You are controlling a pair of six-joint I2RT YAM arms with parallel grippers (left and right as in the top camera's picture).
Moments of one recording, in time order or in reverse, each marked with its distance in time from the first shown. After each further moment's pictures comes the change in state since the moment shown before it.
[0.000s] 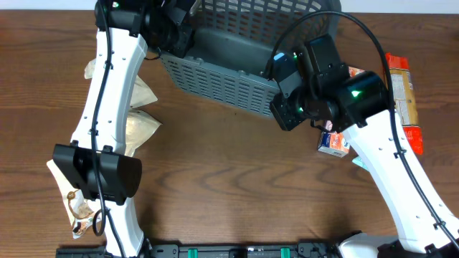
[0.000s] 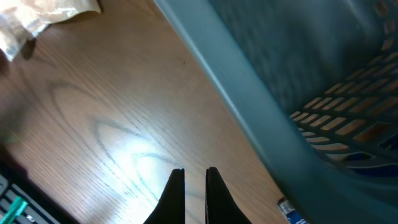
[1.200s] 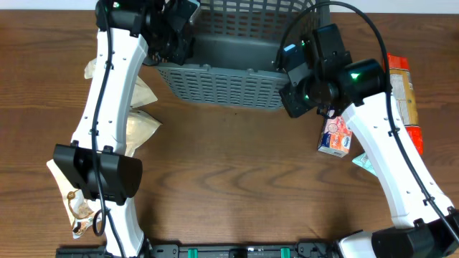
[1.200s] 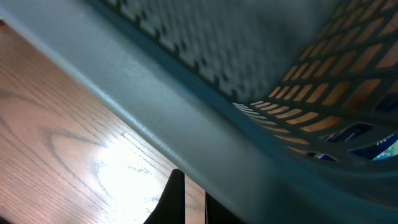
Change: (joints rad) left arm -0.007 0.000 0.000 -0.097 -0.003 0.003; right arm -0.098 0.081 0.000 0.040 0.061 -0.045
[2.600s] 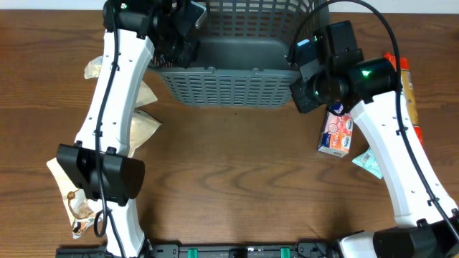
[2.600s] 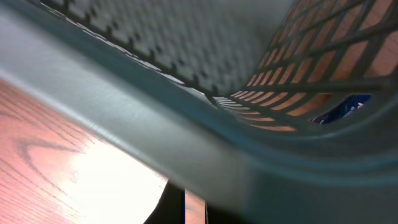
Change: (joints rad) left arm -0.028 -0.005 0.000 -0.012 -0.027 0.000; right arm -0.056 -0.011 0.000 0.007 0.034 0.002
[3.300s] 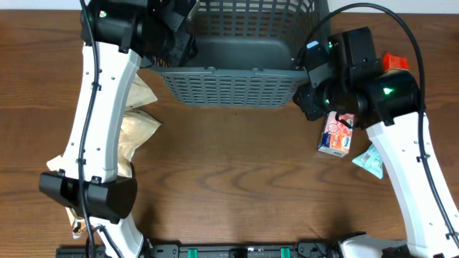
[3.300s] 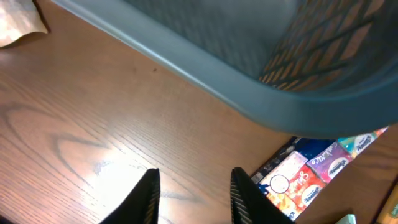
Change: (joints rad) left arm 0.000 -0.135 0.000 -0.005 -0.053 0.003; right arm 0.000 -0.118 0.000 -0.042 -0.047 0.016
